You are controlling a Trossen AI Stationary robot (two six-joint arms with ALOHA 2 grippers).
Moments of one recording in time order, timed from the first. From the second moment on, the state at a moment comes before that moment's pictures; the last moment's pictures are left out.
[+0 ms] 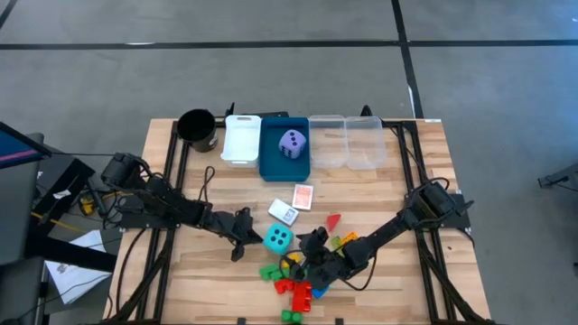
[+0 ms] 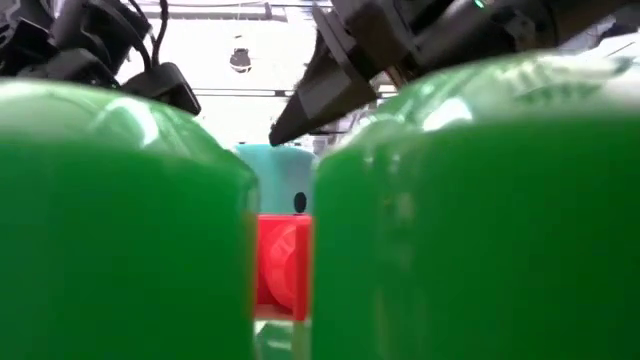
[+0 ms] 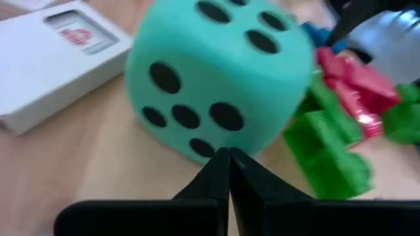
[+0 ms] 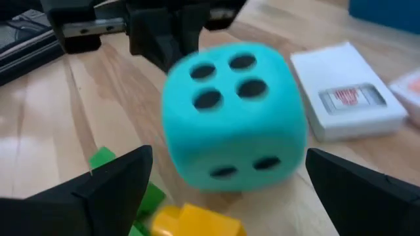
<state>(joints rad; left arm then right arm) -0.35 1.61 0.33 0.78 -0.10 -0.45 0.56 2.03 1.19 0.05 0.82 0.92</state>
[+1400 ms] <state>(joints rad) -0.39 1.61 0.36 0.80 -0.04 -0.34 0.39 2.03 1.27 -0.02 0.49 0.38</state>
